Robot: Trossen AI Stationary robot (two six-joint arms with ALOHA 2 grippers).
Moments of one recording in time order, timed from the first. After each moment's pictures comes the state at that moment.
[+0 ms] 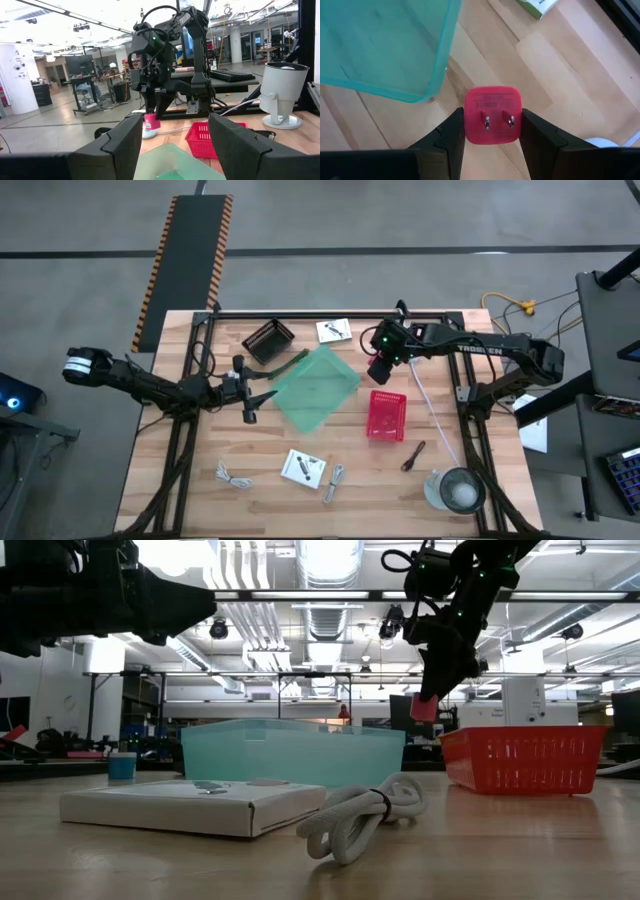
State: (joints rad) left arm -0.10 0.98 0.08 1.14 -0.30 0.19; right arm -0.37 1.42 1.01 -0.68 0.07 0.25
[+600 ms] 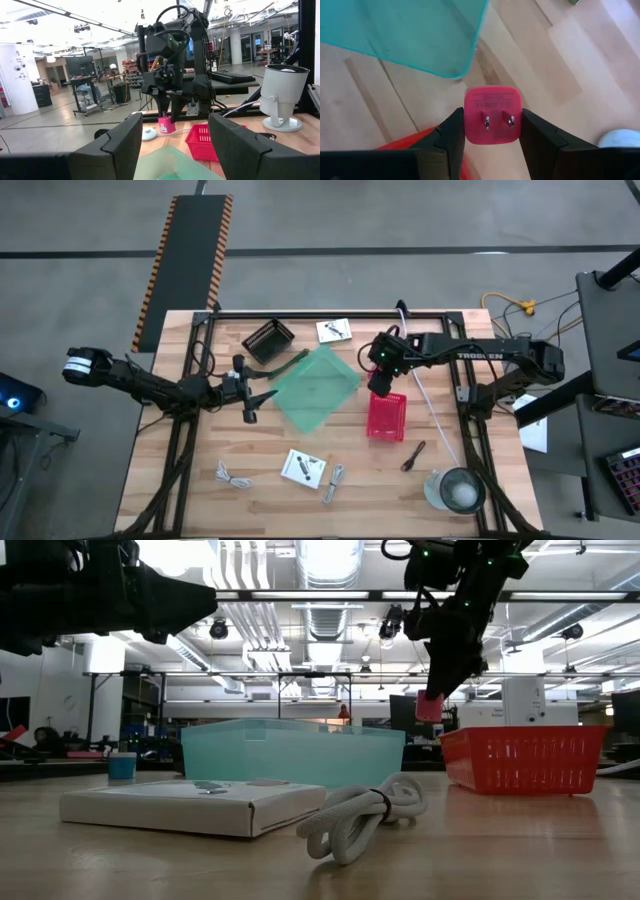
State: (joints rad) left arm -0.10 0.99 0.08 1.14 -0.30 0.19; right arm -0.25 1.41 1.01 -0.73 0.07 0.31
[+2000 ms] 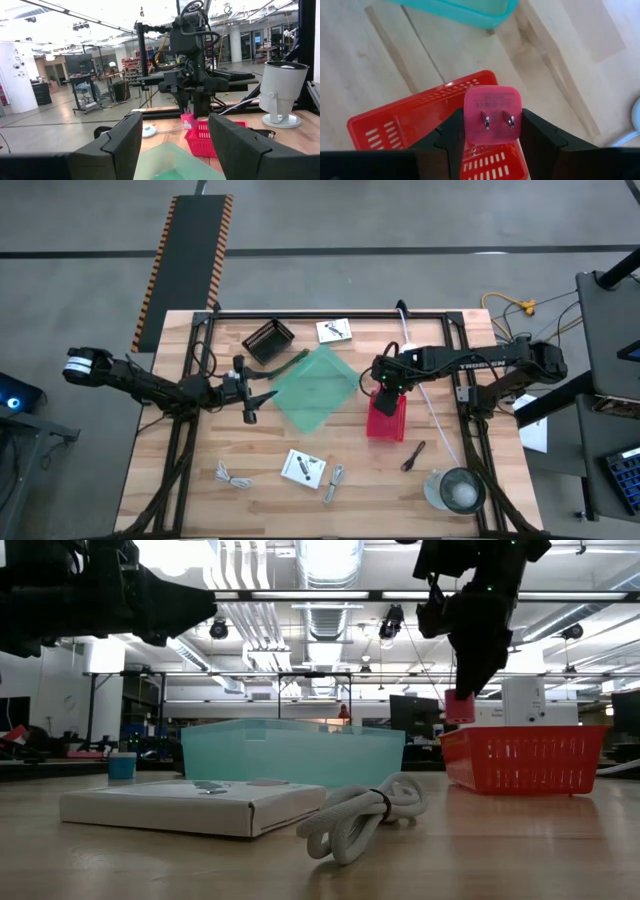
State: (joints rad) left arm -0.10 0.99 0.08 1.14 -0.30 0.18; right arm -0.09 1.41 1.01 -0.86 0.06 0.45
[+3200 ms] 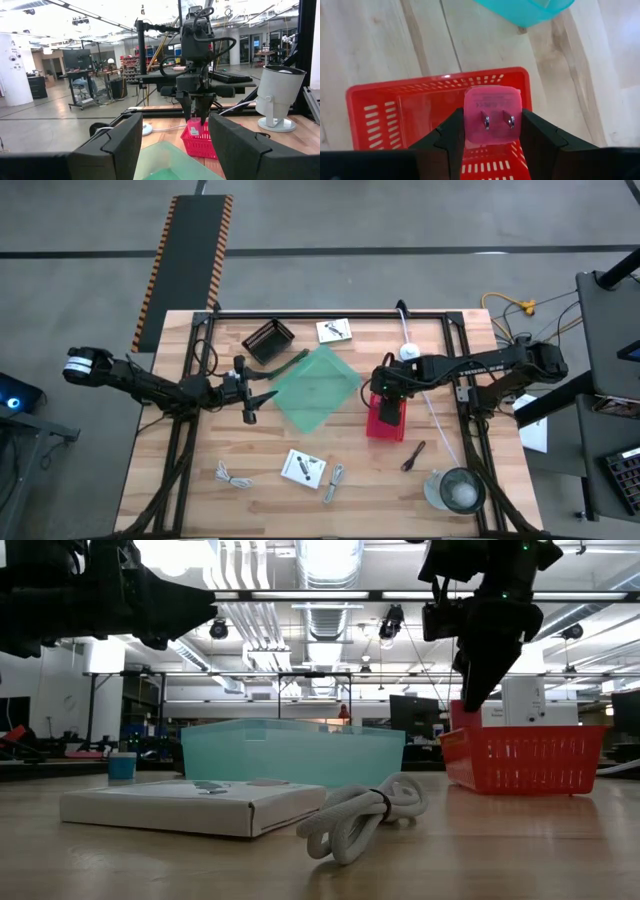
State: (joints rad) left arm -0.10 0.99 0.08 1.14 -0.30 0.14; right arm -0.03 1.41 0.93 -0.77 0.06 0.28
